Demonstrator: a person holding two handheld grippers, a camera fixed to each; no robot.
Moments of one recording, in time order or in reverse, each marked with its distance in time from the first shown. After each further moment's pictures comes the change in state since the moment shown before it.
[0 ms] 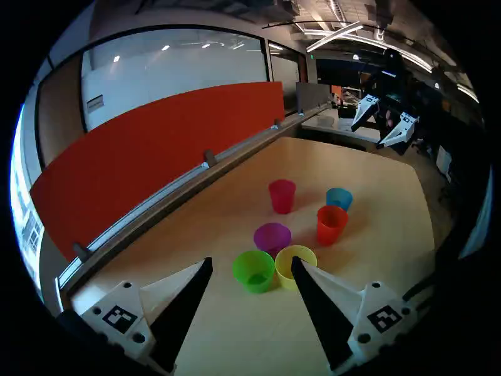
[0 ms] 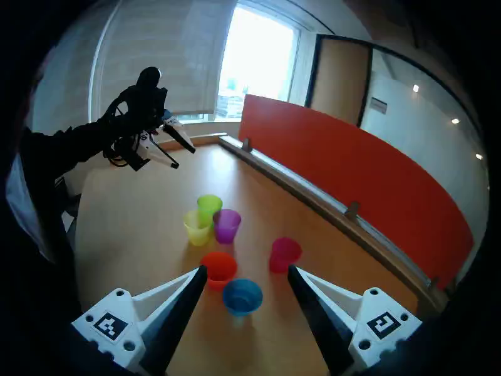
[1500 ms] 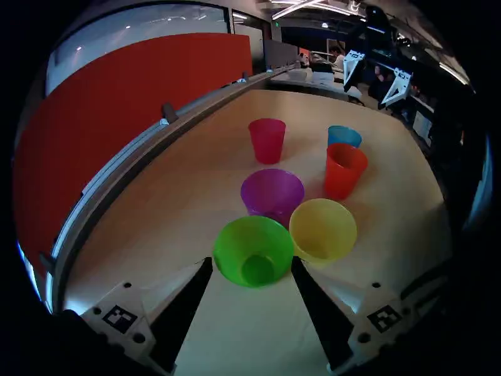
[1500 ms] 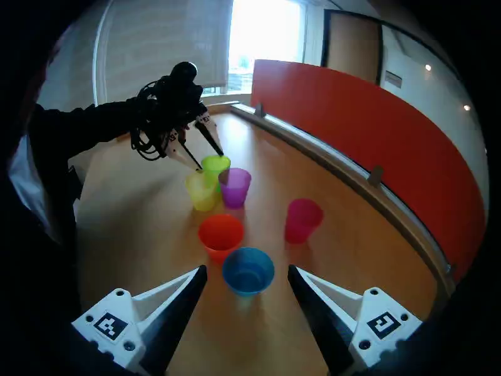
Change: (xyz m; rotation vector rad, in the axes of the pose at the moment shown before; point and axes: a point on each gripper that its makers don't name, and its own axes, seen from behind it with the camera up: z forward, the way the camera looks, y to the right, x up) left arm -0.083 0.002 0.121 -0.183 -0.171 0.101; right arm -0.064 -0.002 0.046 0.102 -0.124 0.025
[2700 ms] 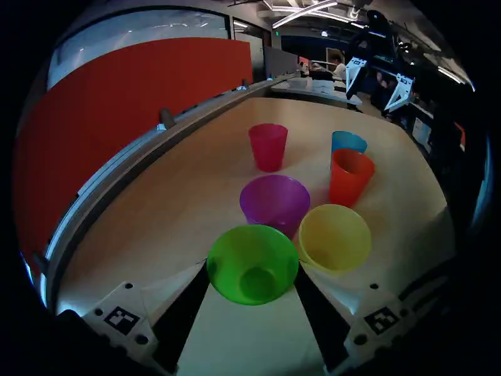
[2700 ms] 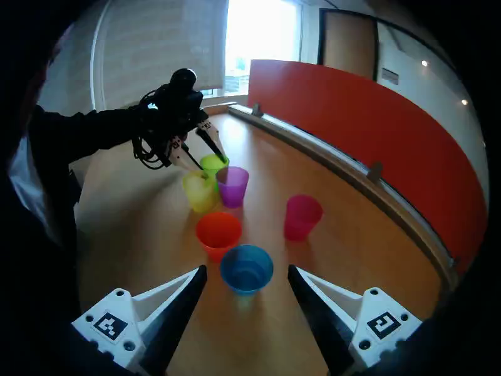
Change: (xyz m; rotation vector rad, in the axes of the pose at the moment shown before) left arm 0.005 0.001 0.022 -0.001 0.061 -0.006; right arm -0.008 0.003 0.002 -0.003 0.013 0.024
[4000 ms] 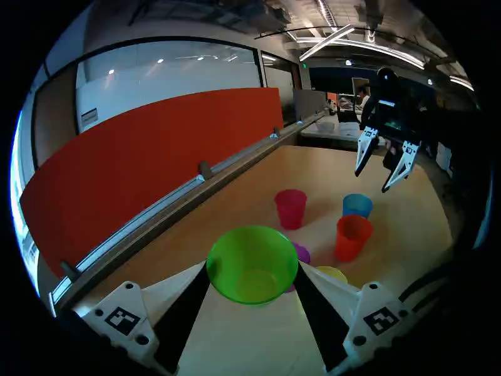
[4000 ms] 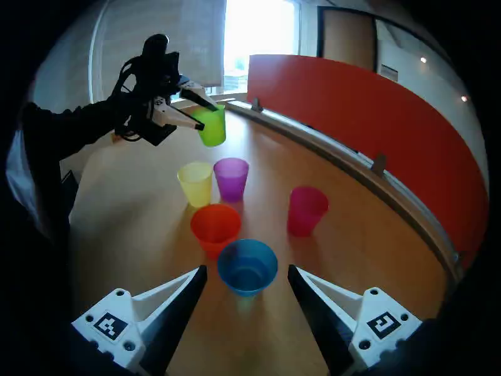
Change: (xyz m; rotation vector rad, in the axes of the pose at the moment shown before) left arm 0.085 -0.012 -0.077 0.200 0.206 -0.044; right arm -0.021 0.000 0.026 0.004 -0.007 0.008
